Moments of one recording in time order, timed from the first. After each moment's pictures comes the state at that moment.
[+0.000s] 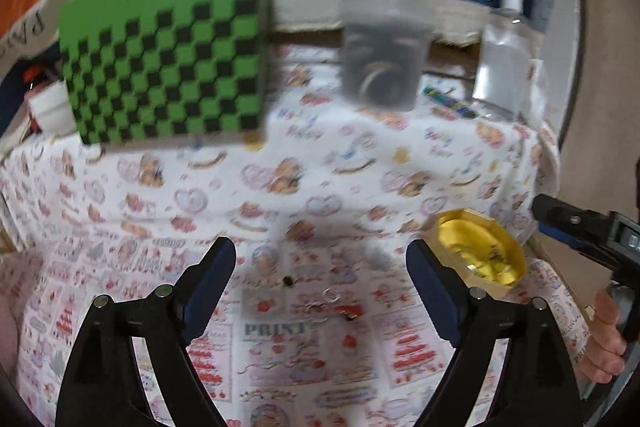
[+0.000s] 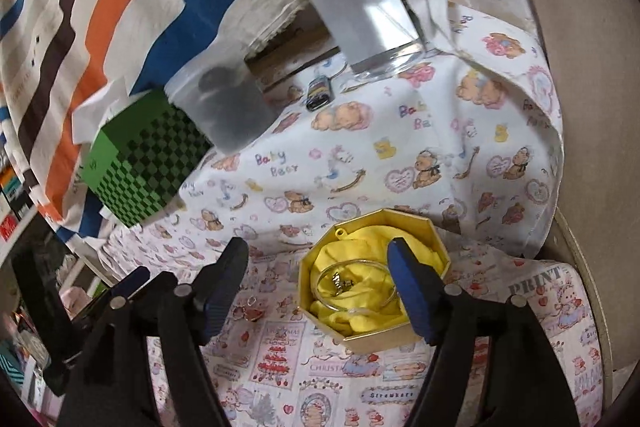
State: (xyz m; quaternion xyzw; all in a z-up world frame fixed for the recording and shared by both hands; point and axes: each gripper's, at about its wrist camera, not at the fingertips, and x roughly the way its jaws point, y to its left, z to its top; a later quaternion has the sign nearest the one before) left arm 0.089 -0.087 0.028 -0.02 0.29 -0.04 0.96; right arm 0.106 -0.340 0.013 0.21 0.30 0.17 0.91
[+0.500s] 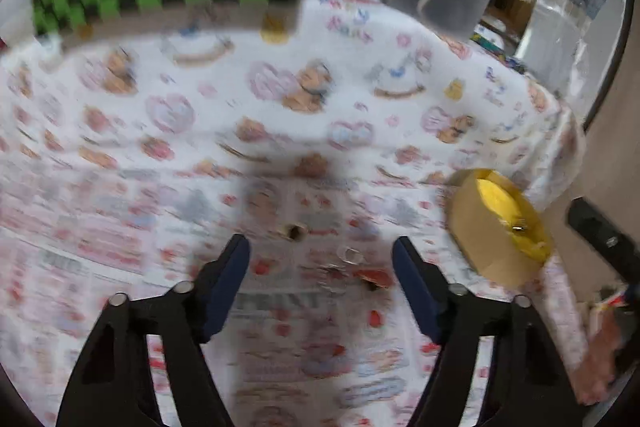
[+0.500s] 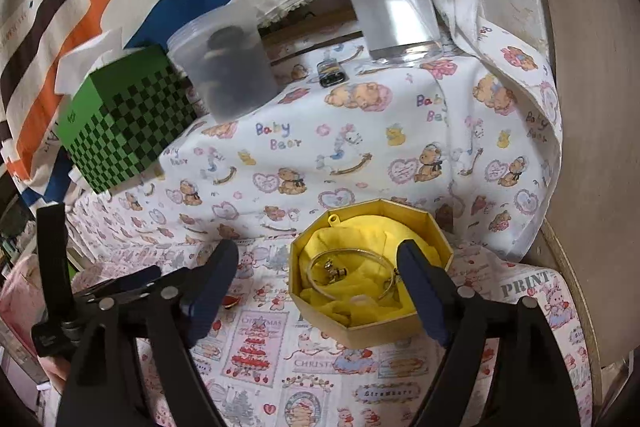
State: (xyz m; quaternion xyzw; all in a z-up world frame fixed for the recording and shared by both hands) left arm 0.129 -0.063 -0.027 -0.10 0.40 -0.09 0.91; right arm 0.100 -0.306 0.004 0.13 0.31 0.13 0.93
